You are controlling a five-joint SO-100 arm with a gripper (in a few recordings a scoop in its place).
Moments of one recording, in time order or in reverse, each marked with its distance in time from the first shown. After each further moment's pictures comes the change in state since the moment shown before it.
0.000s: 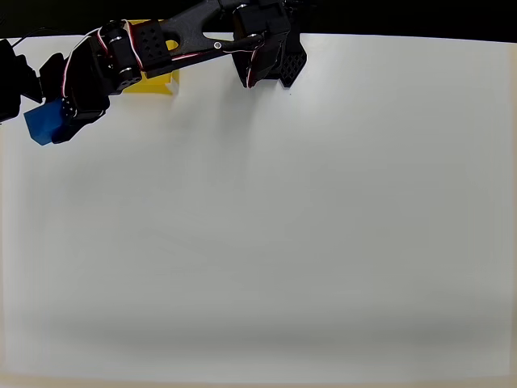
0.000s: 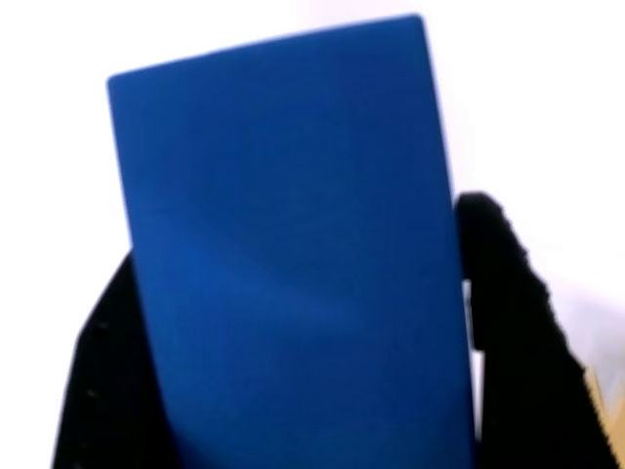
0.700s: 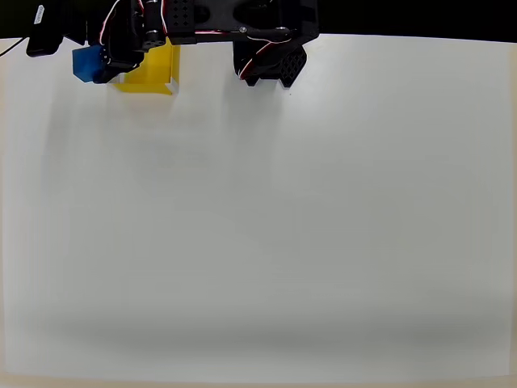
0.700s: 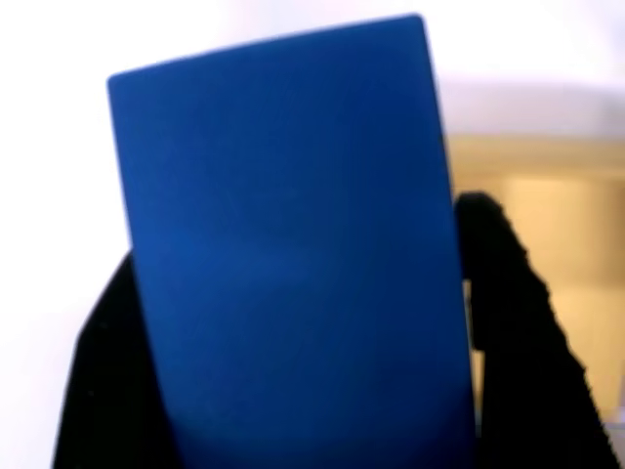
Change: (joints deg) arm 17.6 16.7 28.7 -3.4 -3.4
